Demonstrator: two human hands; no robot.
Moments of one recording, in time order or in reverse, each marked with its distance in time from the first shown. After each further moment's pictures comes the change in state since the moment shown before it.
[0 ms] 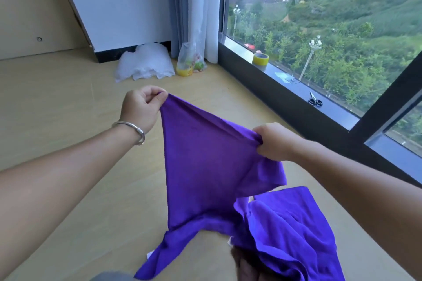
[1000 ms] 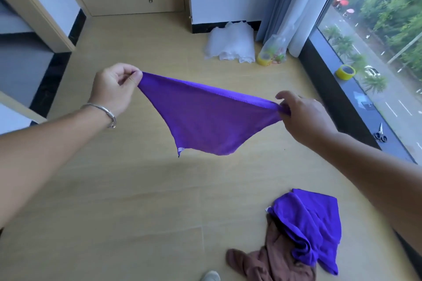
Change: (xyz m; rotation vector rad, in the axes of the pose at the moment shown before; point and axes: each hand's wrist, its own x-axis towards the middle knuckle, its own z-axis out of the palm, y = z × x) left_hand -0.008 0.211 -0.391 0.313 0.258 -0.205; right_hand -0.033 -0.265 -0.242 0.097 0.237 -0.306
